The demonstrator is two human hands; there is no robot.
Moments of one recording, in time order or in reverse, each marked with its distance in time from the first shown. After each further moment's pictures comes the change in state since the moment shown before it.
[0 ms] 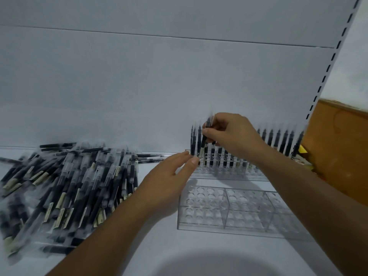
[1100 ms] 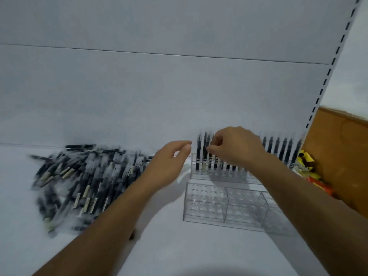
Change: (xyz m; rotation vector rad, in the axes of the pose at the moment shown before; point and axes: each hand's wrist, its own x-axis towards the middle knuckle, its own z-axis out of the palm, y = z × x) left_hand 0.016 0.017 -0.022 0.034 0.120 0.115; right_hand -0.018 -0.030 -0.011 -0.624 -0.136 0.058
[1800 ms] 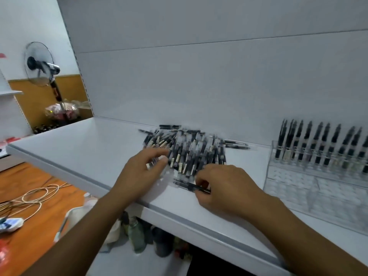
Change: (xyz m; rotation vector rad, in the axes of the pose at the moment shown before) left_hand -0.164 -0.062 -0.144 0.360 0.398 -0.171; right_hand -0.100 -0.145 0.062 0.215 -0.129 -0.729
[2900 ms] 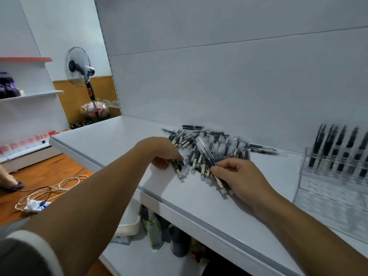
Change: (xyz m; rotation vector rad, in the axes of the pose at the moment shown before) left_hand 0.088 0.002 -0.019 0.389 -0.438 -0.662; right_hand 0.024 0.003 0.020 1.267 0.091 0.390
